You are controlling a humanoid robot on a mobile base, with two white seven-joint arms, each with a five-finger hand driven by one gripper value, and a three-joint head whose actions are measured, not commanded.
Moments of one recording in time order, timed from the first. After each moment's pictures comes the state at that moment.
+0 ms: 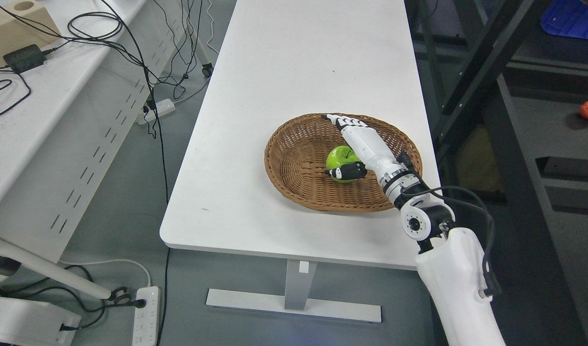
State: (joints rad) left arm 0.05 0.00 0.10 -0.05 -0.06 0.00 -0.21; right arm -0.39 -0.11 0.29 -1.35 0.86 -0.23 0.25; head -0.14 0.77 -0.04
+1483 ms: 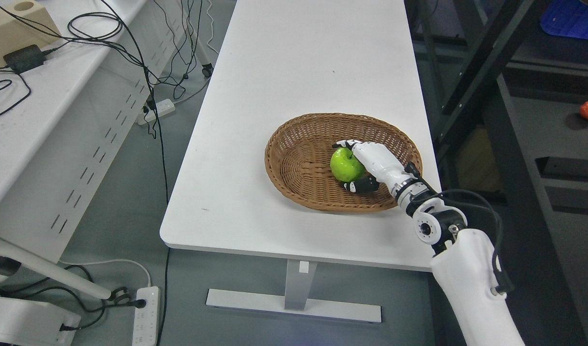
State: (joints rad) left arm 0.05 0.00 0.10 -0.05 -0.06 0.00 -0.21; right arm -0.41 -0.18 0.32 -1.25 0.90 -0.24 0.27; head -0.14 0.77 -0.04
